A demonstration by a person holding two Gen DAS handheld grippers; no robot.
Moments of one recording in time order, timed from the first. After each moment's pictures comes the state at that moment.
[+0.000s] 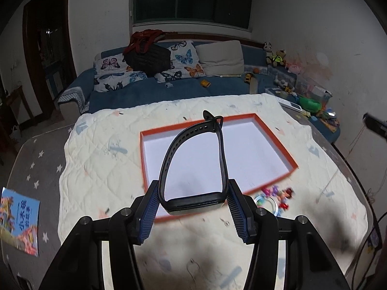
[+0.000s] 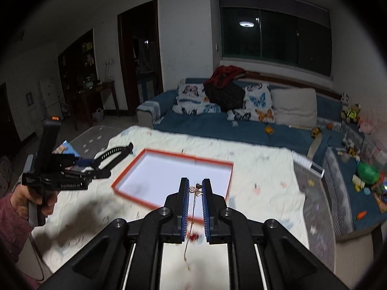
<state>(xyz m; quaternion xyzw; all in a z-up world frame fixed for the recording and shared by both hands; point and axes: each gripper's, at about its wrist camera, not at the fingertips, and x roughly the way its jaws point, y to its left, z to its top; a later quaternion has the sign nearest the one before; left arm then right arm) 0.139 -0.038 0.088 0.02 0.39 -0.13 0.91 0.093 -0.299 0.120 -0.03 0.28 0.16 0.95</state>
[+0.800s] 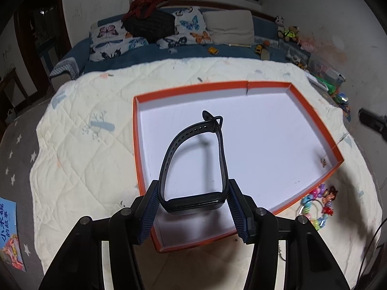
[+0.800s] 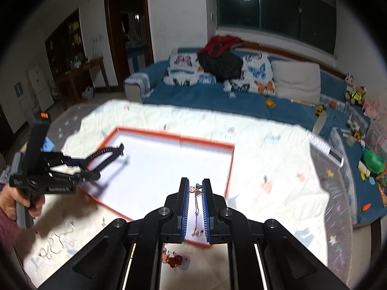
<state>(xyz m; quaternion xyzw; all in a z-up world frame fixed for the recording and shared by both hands) 0.234 -0.036 -0.022 0.03 0.49 -0.12 0.86 0.164 -0.284 0.050 -0.04 0.37 0.15 0.91</state>
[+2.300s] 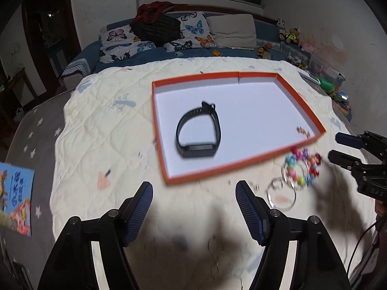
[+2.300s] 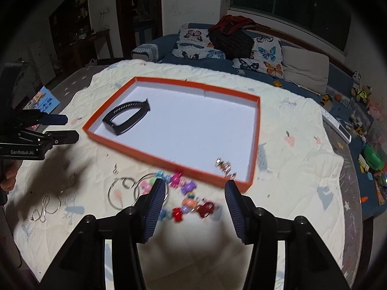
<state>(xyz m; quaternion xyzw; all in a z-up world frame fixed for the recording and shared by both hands) 0.131 -0.024 0.005 0.04 0.47 -0.10 0.87 0.112 -0.251 0.014 -0.09 0.42 0.16 0.89</state>
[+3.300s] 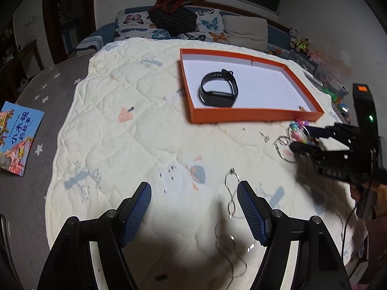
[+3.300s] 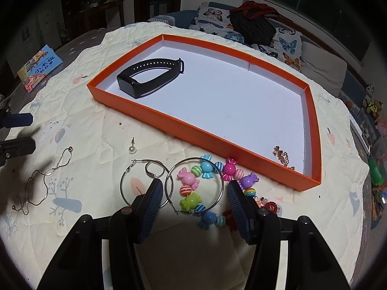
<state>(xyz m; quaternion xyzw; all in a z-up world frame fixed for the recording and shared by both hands) 0.054 0.024 -0.020 -0.03 0.49 -0.08 0.87 0.117 -0.200 -0.030 -0.15 0.46 0.17 0.86</state>
